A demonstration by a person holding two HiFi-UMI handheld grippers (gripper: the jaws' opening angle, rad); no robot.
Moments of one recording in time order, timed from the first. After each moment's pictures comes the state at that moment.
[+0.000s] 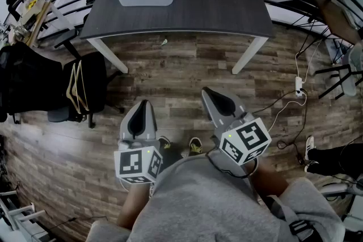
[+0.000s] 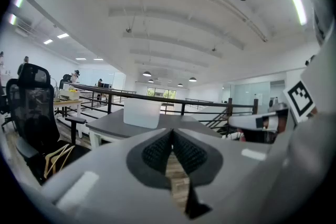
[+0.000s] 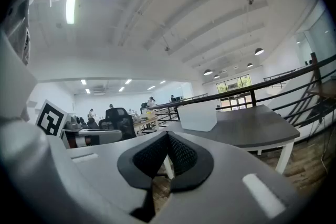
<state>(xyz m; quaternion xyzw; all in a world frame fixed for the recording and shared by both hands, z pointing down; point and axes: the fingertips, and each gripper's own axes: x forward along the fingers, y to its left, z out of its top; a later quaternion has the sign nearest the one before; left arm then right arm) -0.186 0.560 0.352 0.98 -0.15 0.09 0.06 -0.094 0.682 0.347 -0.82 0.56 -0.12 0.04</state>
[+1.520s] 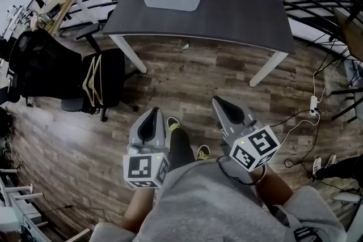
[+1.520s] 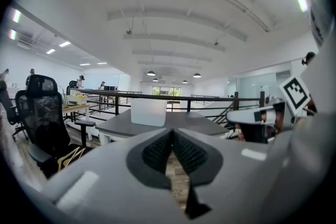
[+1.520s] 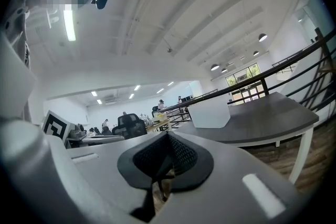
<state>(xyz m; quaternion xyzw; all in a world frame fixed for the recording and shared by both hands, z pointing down) -0.201 0.558 0.356 0.98 -0.18 0.11 0.04 -0.097 0.669 0.353 -0.77 0.61 -0.14 0.09</state>
